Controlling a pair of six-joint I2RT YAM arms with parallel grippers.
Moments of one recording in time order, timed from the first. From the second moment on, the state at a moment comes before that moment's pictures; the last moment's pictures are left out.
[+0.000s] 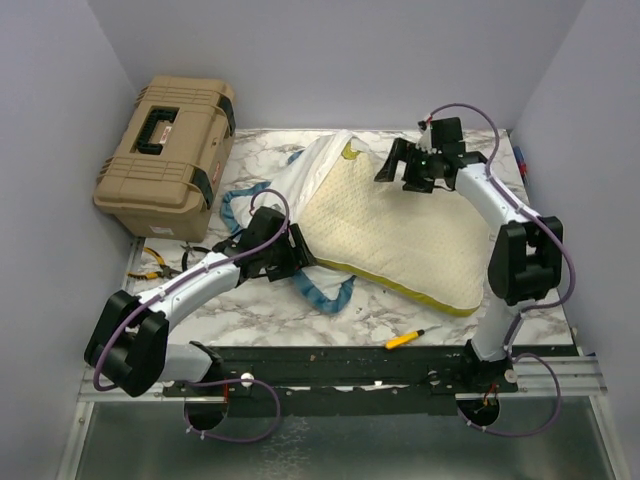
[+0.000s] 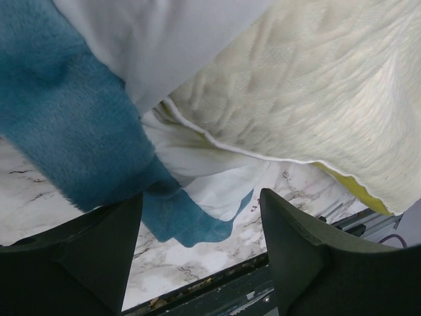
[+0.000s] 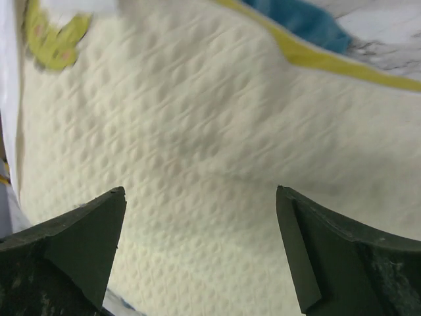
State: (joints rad) left arm -0.56 1.31 0.79 -0.34 0.15 -0.87; right arm 0.17 1.90 1.58 -0.47 -0.37 0.45
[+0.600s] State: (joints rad) left arm -0.51 1.26 0.58 -0.12 0.14 -0.98; right arm 0.69 1.81 1.31 -0.42 -0.13 0.16
